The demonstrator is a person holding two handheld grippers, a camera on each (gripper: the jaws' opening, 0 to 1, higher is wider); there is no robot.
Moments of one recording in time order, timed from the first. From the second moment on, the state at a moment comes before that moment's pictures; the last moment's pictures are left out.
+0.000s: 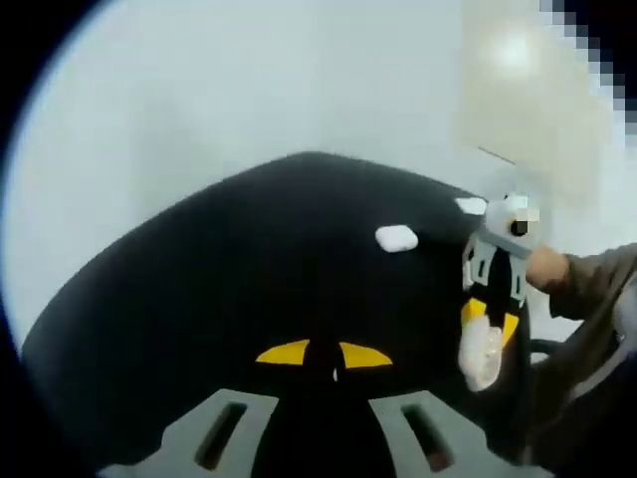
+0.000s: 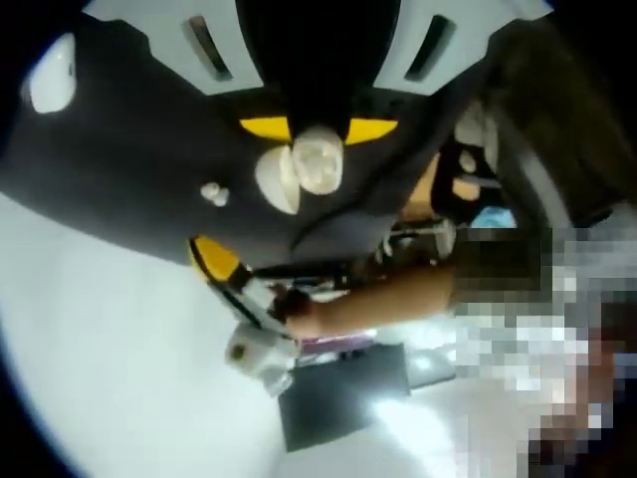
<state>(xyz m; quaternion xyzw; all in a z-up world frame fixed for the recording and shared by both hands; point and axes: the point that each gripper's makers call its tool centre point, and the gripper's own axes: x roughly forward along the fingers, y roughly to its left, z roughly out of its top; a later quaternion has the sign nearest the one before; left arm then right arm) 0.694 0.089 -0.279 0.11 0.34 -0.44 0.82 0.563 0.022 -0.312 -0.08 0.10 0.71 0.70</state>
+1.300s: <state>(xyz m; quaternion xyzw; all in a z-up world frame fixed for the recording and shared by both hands) 0.672 0.089 -0.325 0.24 0.43 -0.45 0.75 0.556 0.023 -0.311 -0.08 0.10 0.71 0.69</state>
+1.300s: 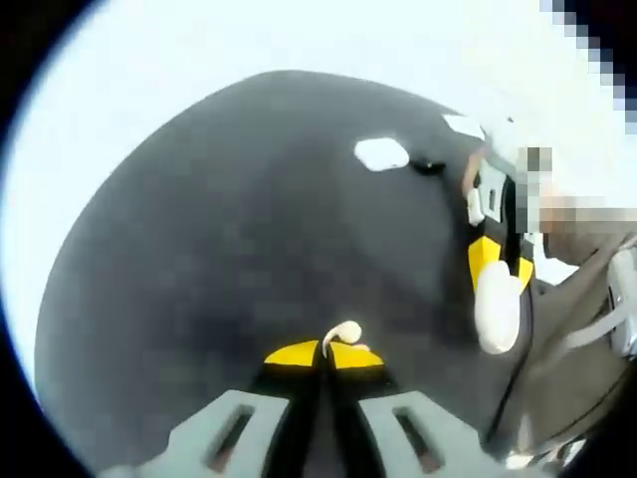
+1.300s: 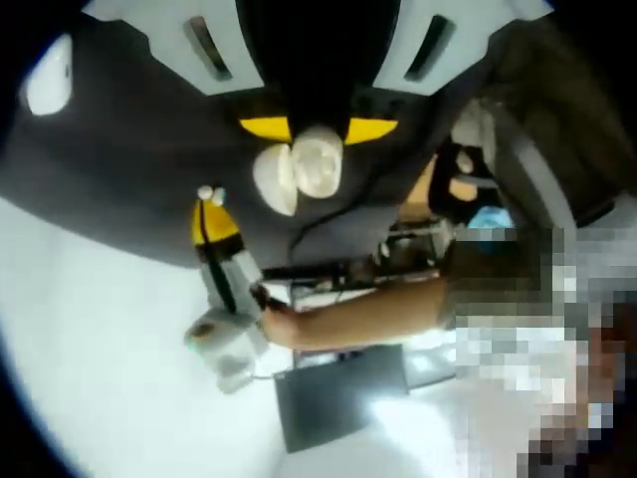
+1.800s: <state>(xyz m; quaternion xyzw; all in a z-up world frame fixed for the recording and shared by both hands) 0.680 0.098 -0.317 0.18 0.40 -0.42 0.80 0.558 0.022 -0.313 -0.08 0.10 0.71 0.69</state>
